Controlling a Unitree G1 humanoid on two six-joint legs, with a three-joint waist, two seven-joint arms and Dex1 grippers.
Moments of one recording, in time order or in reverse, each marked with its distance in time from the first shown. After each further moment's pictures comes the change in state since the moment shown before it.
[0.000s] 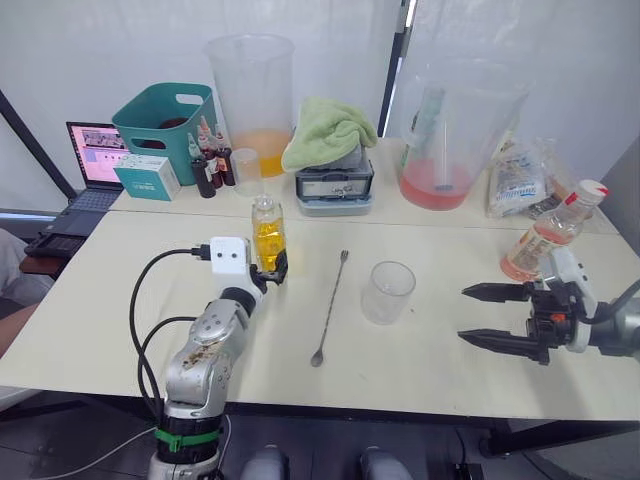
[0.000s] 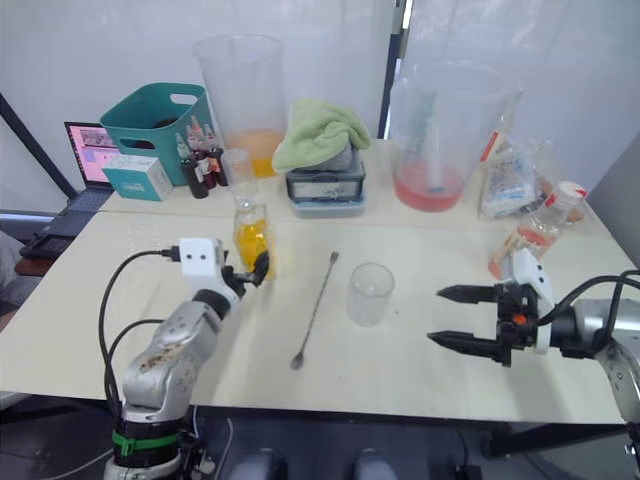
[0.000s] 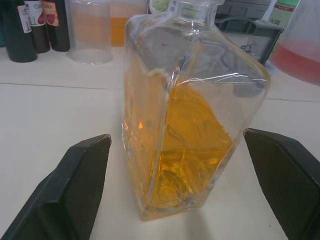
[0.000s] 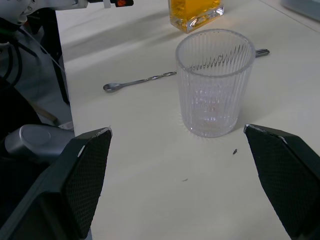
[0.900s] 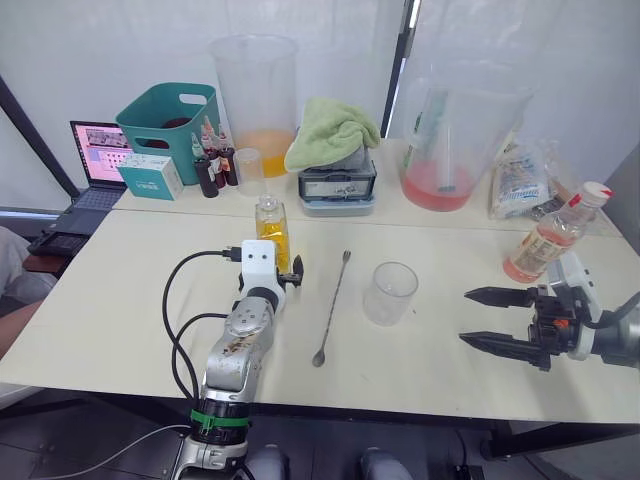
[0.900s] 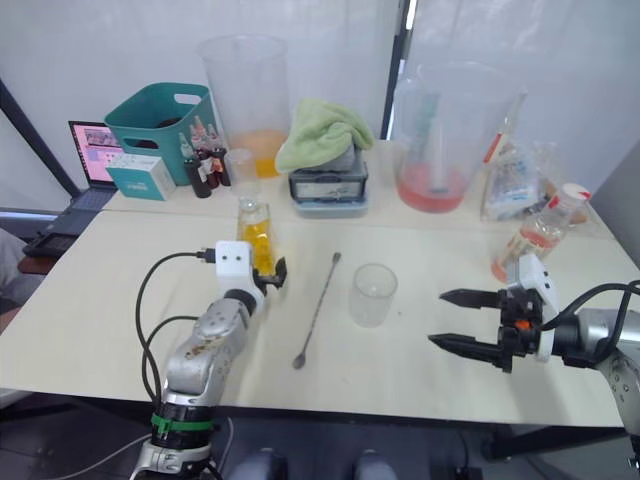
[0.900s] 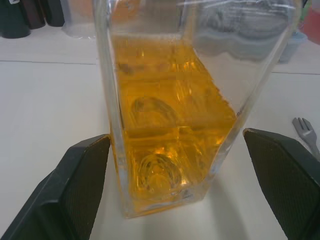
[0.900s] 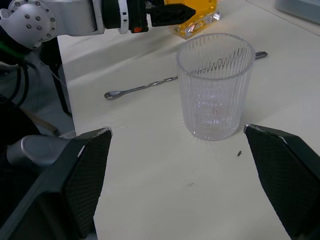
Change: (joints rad) left arm -0.056 -0.129 -0.071 0.190 0.168 -0.072 0.073; right arm 0.046 0.015 -0.039 -0.045 0.038 0.042 -0.031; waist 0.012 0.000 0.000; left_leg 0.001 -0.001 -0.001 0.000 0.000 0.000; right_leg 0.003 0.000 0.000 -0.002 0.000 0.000
